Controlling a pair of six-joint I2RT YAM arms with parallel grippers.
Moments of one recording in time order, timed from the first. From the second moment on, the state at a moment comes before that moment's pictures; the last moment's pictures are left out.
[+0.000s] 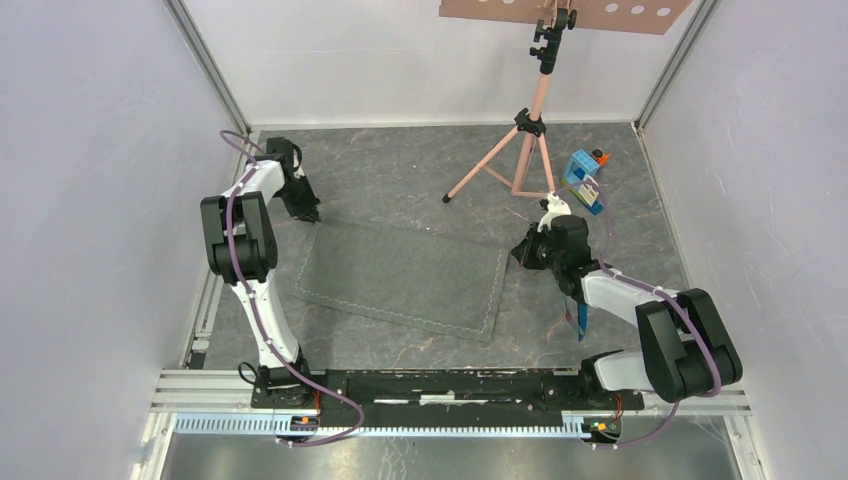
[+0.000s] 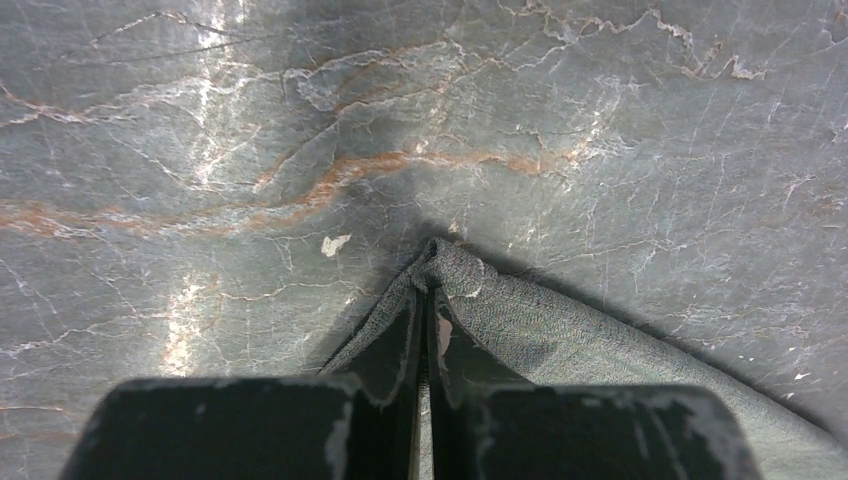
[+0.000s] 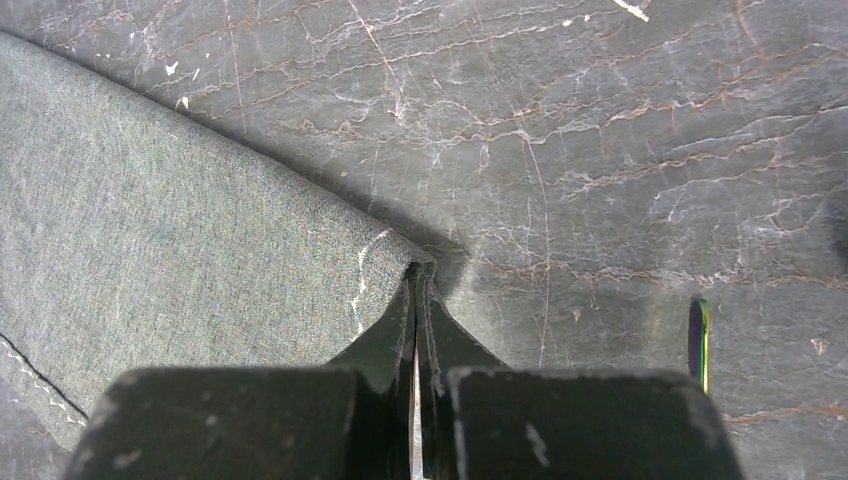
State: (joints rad) left arm 0.12 2.09 1.56 -0.75 0.13 -0.34; right arm 0.27 1.34 0.47 0.27 -0.17 0.38
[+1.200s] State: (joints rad) left arm 0.13 2.08 1.55 -0.75 0.12 -0.34; right arm 0.27 1.45 0.47 0.37 -0.34 0.40
